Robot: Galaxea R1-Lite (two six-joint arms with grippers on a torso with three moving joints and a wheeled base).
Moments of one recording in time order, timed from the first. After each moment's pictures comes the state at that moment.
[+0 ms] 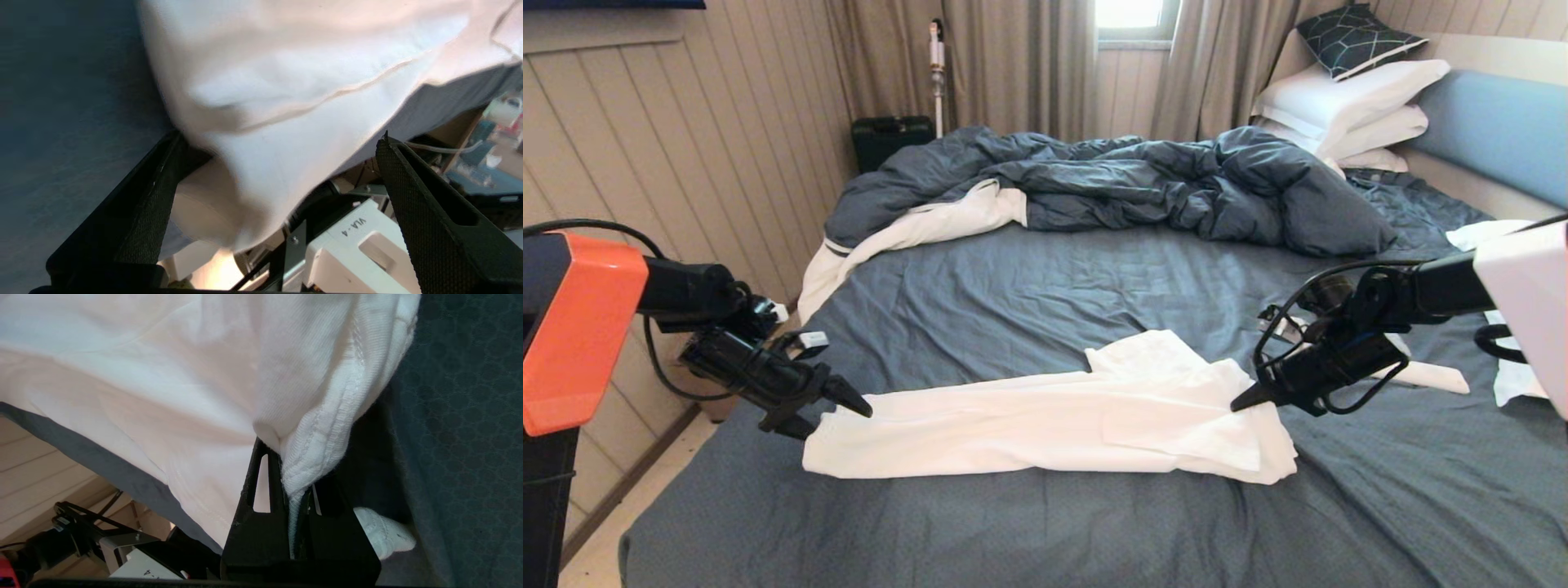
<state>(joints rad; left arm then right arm) 0.10 2.40 -1.81 0.97 -0.67 0.12 -0.10 2.29 -1.68 0.65 0.57 0.06</state>
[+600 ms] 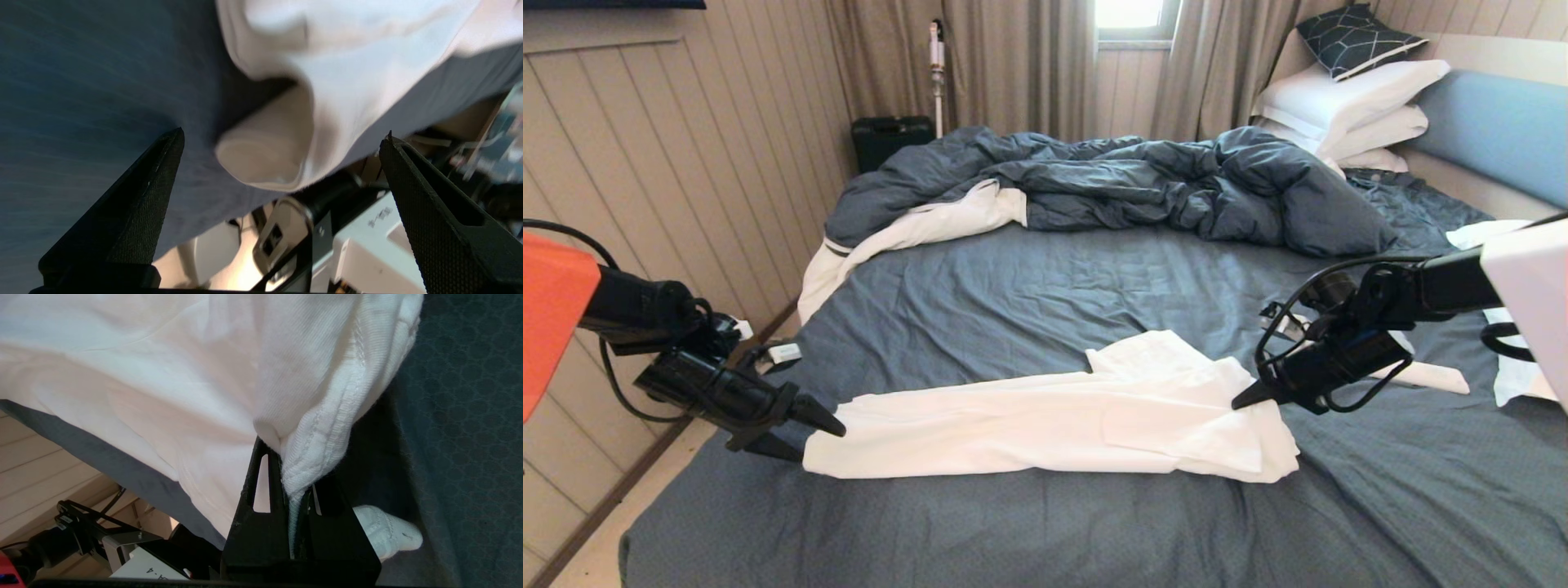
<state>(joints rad) 0.15 2.31 -1.58 0.86 -0.68 0.26 -0.09 2.27 -1.68 0.65 0.57 0.06</state>
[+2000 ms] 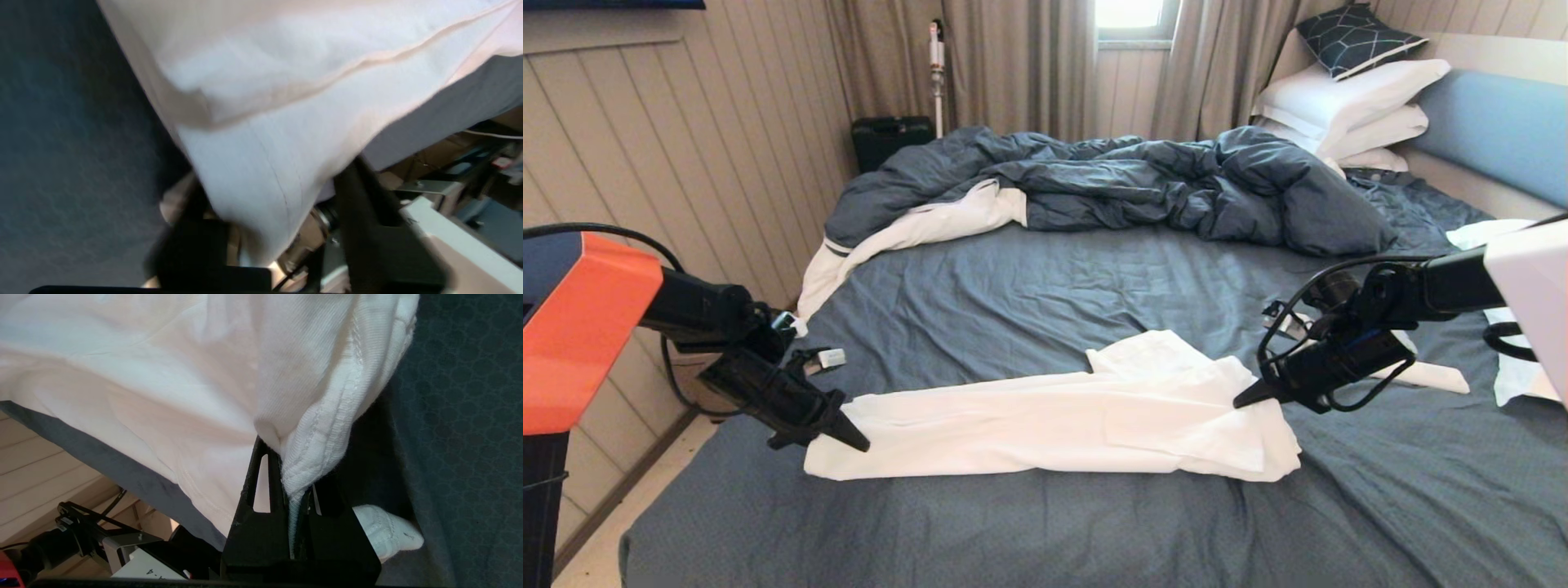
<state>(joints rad) 0.02 2.33 -1.59 0.79 -0.58 0.16 -0.10 2.27 -1.68 0.65 0.57 0.06</state>
